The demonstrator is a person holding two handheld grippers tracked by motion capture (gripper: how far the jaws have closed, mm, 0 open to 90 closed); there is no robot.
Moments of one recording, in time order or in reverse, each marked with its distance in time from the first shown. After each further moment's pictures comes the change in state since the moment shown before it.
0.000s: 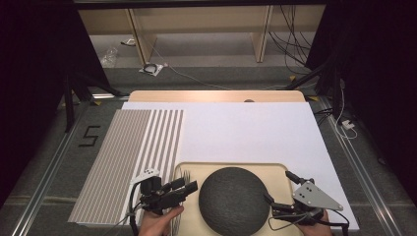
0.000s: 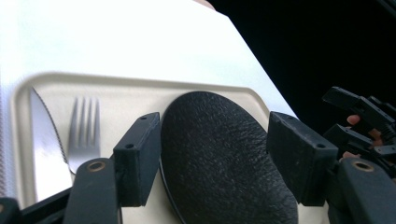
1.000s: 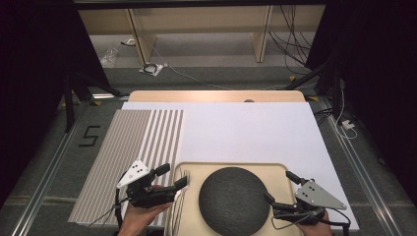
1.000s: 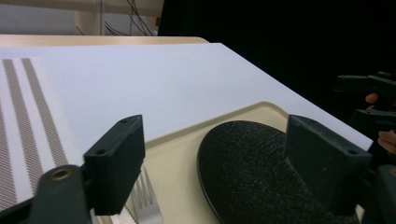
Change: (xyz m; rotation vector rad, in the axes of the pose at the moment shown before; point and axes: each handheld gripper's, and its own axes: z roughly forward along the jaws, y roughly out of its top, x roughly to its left) left arm 0.009 0.020 -0.023 -0.107 0.005 0.356; right arm -0.003 0.000 -0.001 -0.019 0.019 0.047
